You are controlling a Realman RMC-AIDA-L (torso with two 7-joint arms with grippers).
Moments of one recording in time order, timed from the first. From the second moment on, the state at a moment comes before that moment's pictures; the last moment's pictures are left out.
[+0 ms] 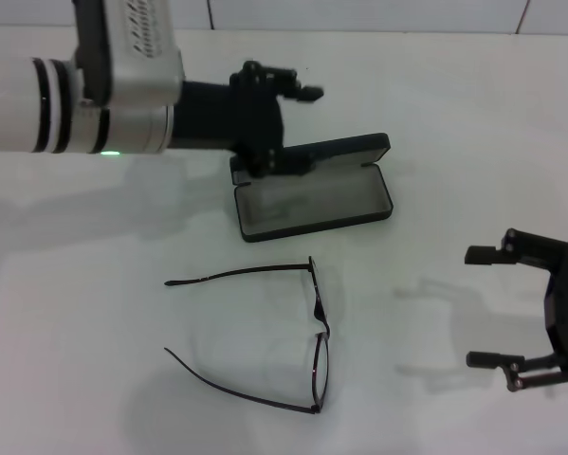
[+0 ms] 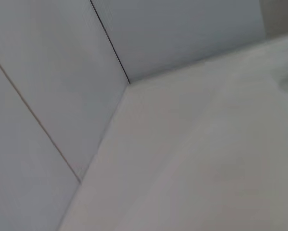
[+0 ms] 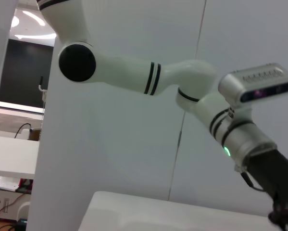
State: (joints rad) left arm -0.56 -2.09 1.30 1.03 1.83 1.19 -1.26; right arm 0.33 2.01 -0.88 -0.66 -1.73 -1.92 0.76
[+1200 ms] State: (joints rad) left arm -0.35 -2.09 1.29 0.51 0.93 1.40 -0.96; right arm 0.98 2.03 -1.37 -1.08 -2.27 -1.77 1.33
